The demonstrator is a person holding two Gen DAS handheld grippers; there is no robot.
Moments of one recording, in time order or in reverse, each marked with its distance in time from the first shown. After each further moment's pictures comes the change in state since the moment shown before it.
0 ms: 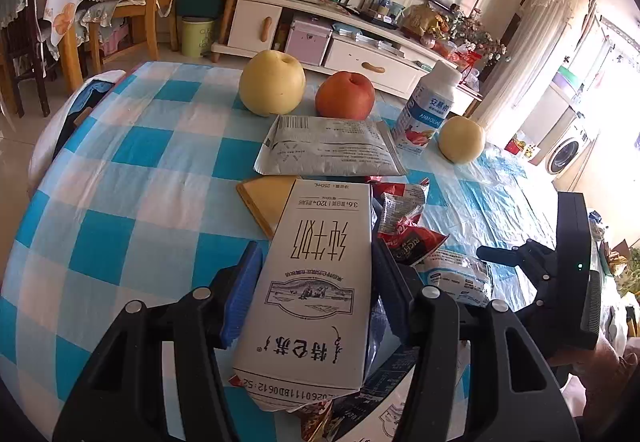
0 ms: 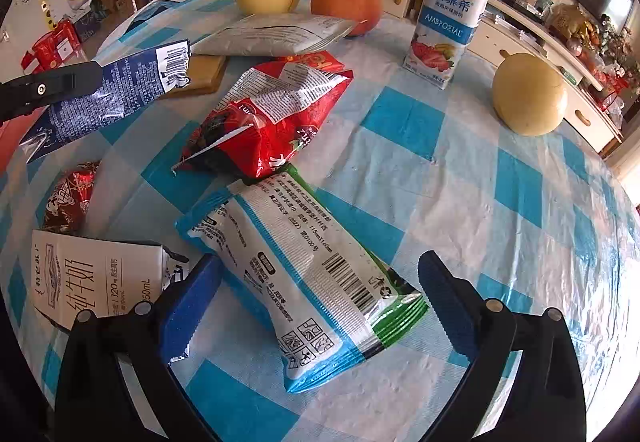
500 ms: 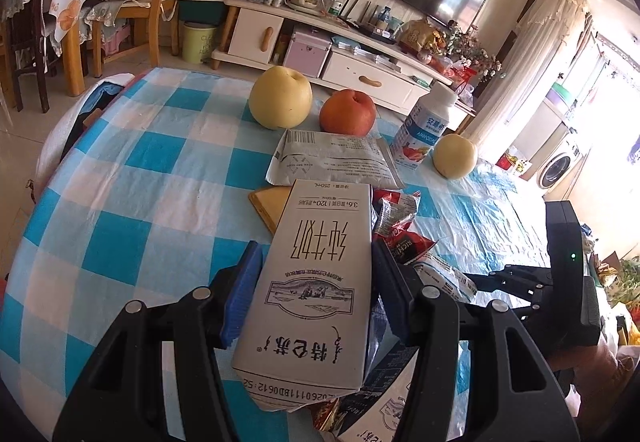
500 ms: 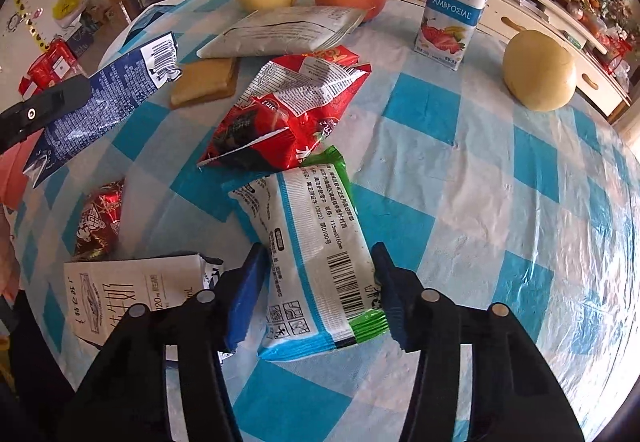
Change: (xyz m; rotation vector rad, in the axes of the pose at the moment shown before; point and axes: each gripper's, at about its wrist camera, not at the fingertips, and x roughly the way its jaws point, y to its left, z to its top) left arm -0.021 0.016 0.000 -0.033 -0.044 -0.037; right arm -0.012 0.015 0.014 0.104 0.072 0.044
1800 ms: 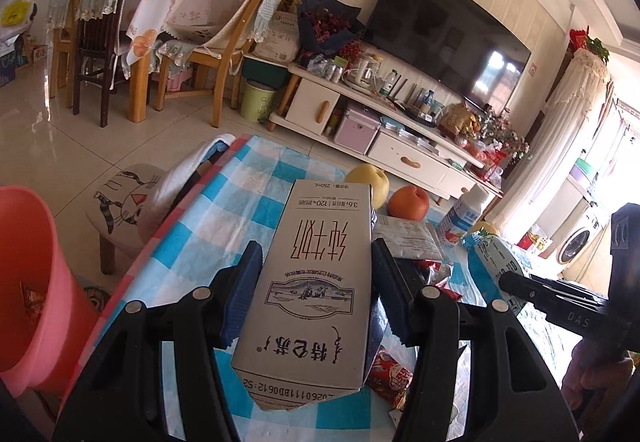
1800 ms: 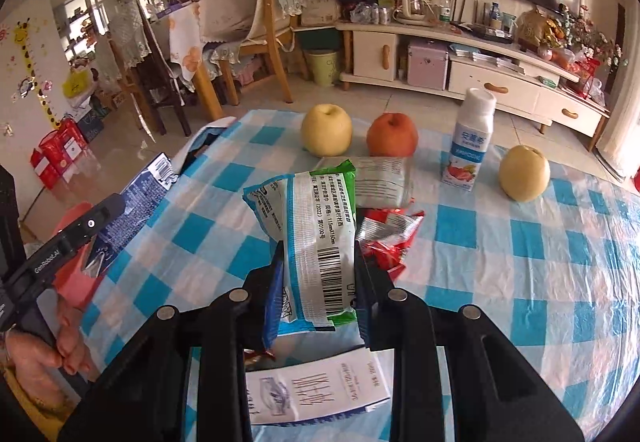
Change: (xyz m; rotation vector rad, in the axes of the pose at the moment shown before) left arm -0.110 0.082 -0.001 -0.146 -0.279 0.119; right arm -0.107 0.101 0.036 0.071 -0.358 0.050
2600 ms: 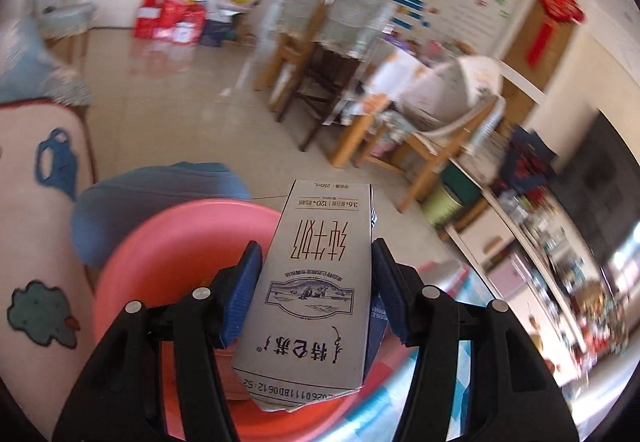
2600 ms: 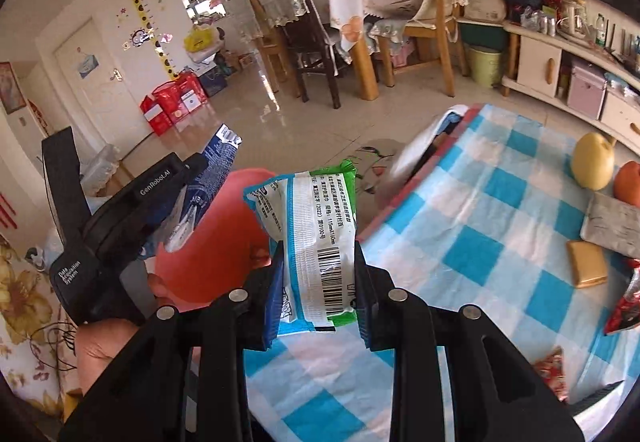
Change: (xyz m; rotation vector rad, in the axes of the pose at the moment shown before) left arm -0.104 0.197 0.017 -0.547 -0.294 0.578; right arm 0.071 0.254 0.005 -0.163 0.091 0.449
